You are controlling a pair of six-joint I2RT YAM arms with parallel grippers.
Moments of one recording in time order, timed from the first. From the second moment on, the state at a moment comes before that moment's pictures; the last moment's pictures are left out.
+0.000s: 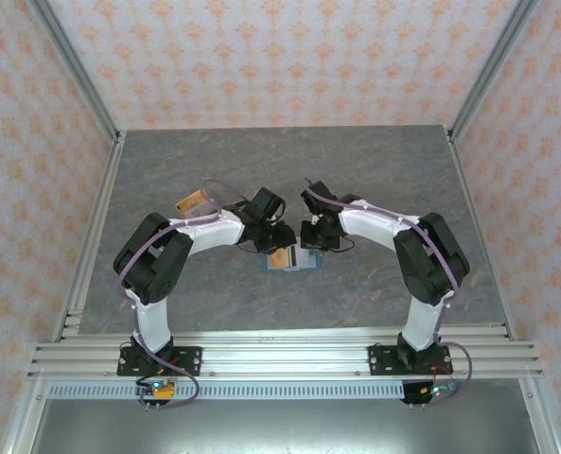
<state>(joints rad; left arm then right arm) -0.59 1.88 1.14 -0.32 0.31 -0.94 0.59 1.82 1.18 -0.64 -0.16 0.62</state>
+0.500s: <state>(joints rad) -0.59 1.91 1.14 -0.28 0.36 -0.95 0.59 1.86 1.20 -0.66 -0.14 0.61</state>
